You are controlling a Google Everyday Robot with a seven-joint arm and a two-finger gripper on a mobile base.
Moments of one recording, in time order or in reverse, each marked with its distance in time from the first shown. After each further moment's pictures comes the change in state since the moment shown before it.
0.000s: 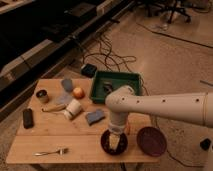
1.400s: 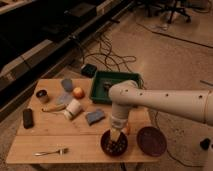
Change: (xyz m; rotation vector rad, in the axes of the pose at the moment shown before) arm -0.001 -0.006 -0.038 -0.070 -0.073 0.075
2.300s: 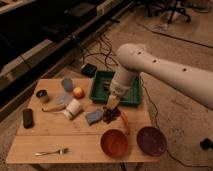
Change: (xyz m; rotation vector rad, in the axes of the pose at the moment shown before) arm -0.062 -0.035 -0.143 0.099 -0.180 -0.044
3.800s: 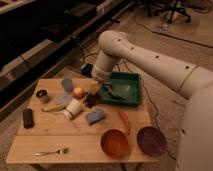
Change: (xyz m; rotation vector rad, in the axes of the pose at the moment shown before) arm -0.118 -0.044 -0.004 0.014 -0.120 -0.177
